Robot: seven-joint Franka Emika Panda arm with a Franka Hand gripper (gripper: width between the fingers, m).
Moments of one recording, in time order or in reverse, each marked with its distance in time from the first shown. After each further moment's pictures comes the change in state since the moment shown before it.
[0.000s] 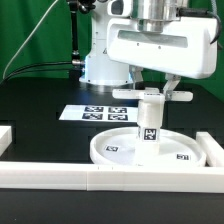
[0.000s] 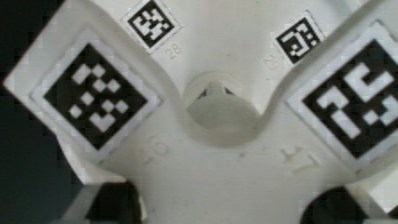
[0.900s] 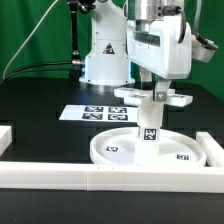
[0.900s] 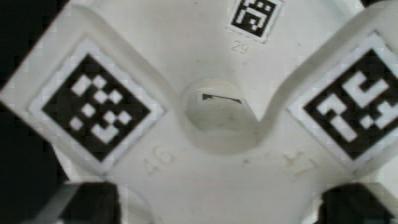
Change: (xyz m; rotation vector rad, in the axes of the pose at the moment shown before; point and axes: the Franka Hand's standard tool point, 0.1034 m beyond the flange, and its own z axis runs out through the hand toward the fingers) arm -0.001 -0.002 0.001 0.034 -0.029 0.402
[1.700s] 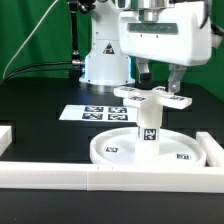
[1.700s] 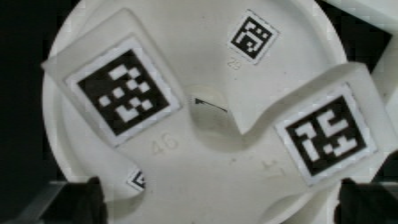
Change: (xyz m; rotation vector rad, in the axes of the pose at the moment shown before) arm -0.006 -0.005 -0.016 0.016 -0.023 -0.395
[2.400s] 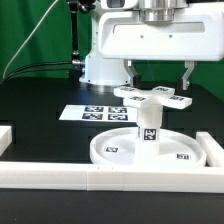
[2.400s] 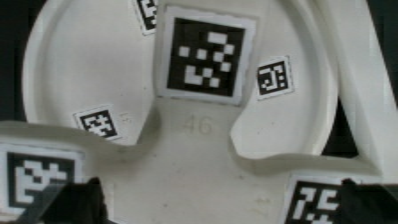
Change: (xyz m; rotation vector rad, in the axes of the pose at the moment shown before) arm -0.001 0.000 0.000 0.002 0.004 -0.583
